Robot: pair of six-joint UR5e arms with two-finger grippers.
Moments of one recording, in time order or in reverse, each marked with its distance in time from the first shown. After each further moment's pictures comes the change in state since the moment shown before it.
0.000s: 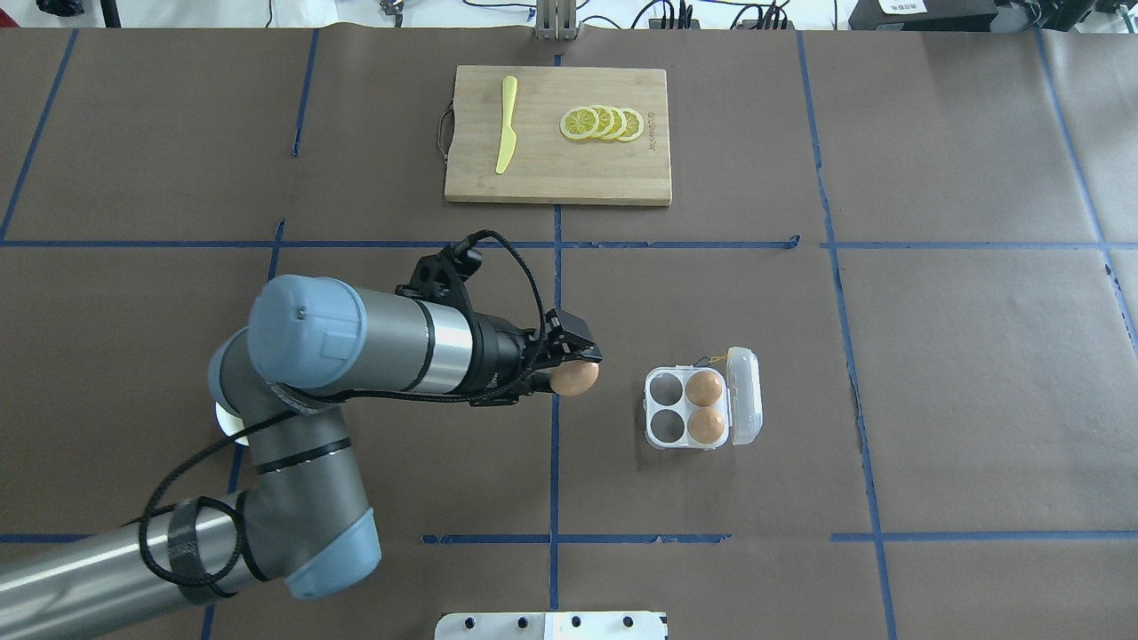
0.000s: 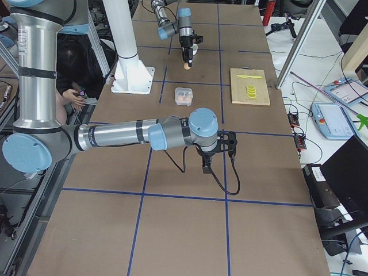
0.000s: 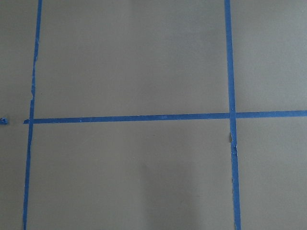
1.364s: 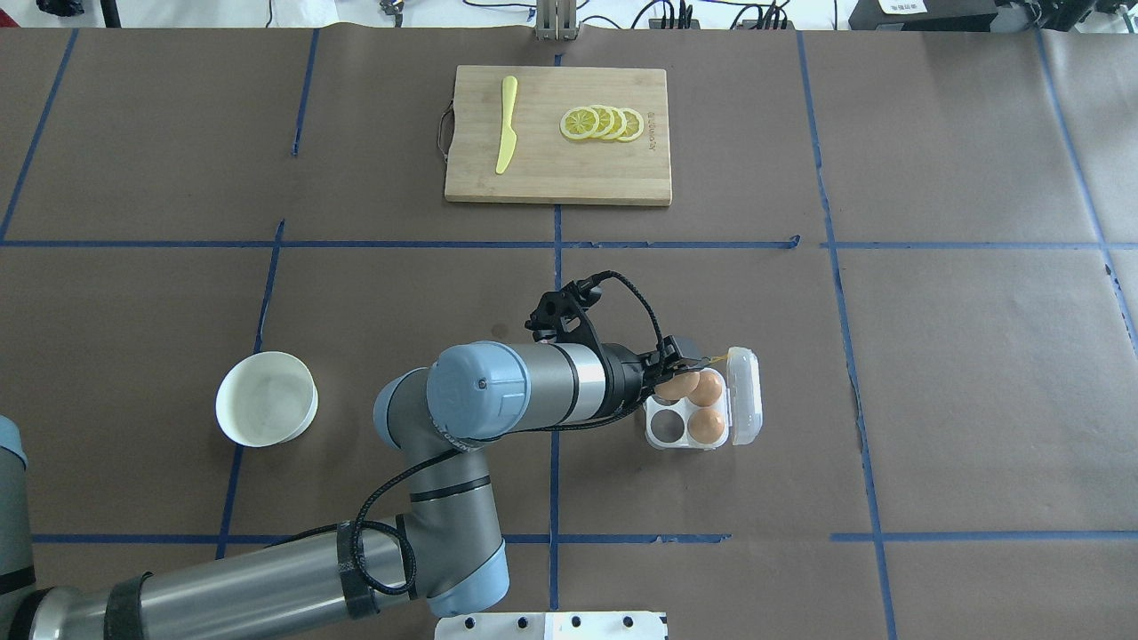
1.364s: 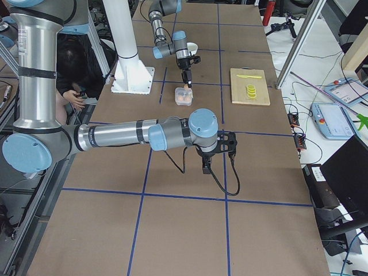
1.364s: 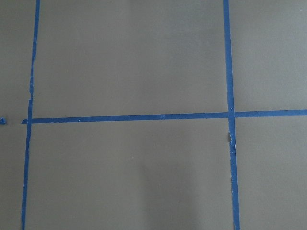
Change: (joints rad) left arm 0.077 -0.203 0.327 -0.184 0.175 0.052; right arm 0.000 -0.002 -0.003 0.000 -0.002 -0.001
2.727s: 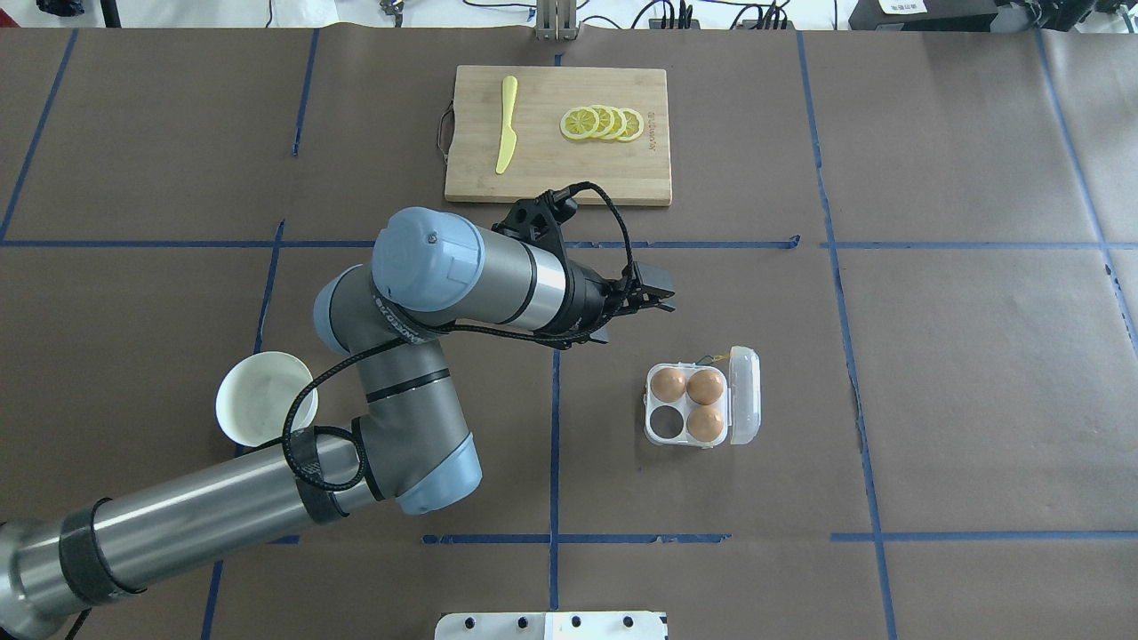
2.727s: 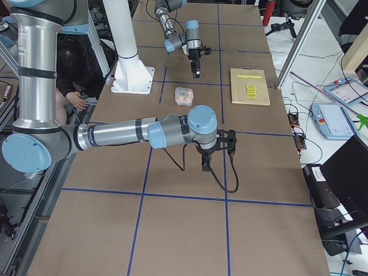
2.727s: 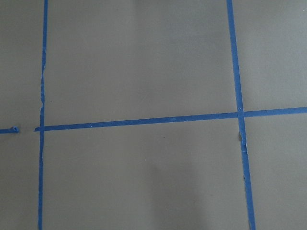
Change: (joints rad) left arm -0.183 0.030 -0.141 0.221 -0.307 0.132; right arm -0.029 -0.001 0.071 0.000 -0.009 0.124
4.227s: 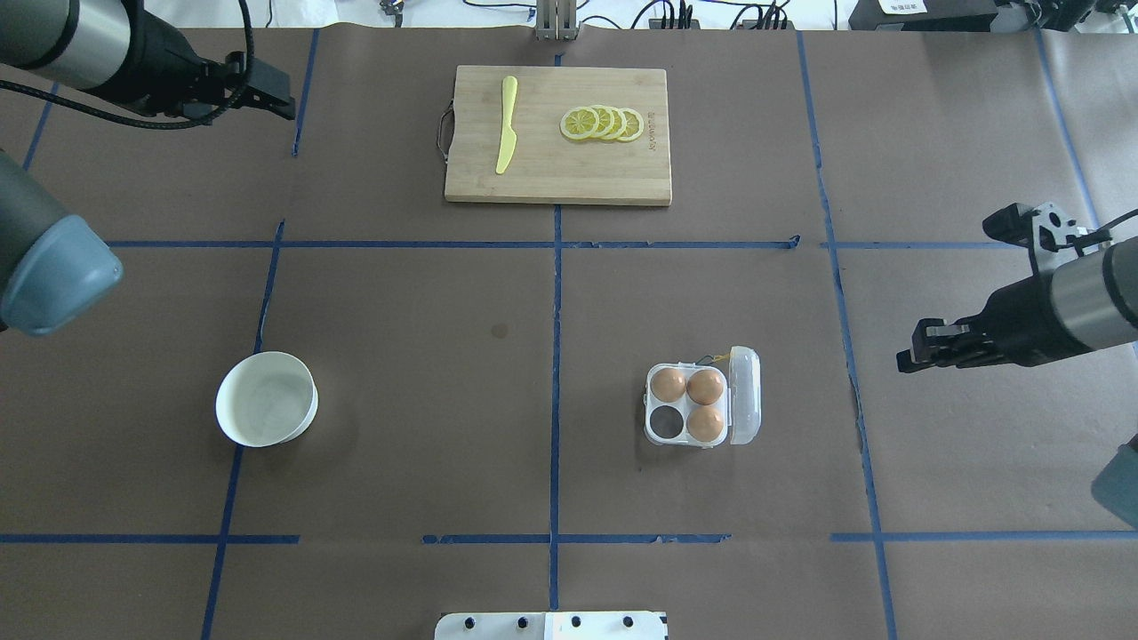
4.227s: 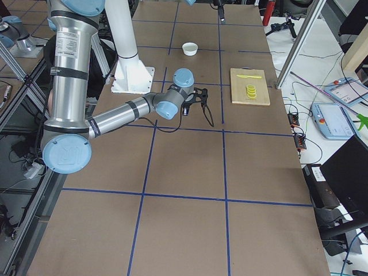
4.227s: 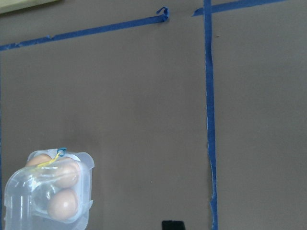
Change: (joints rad) left arm -0.515 0.348 -0.466 0.614 -0.103 0.753; right arm -0.737 -0.012 0.163 0.478 -0.253 0.823
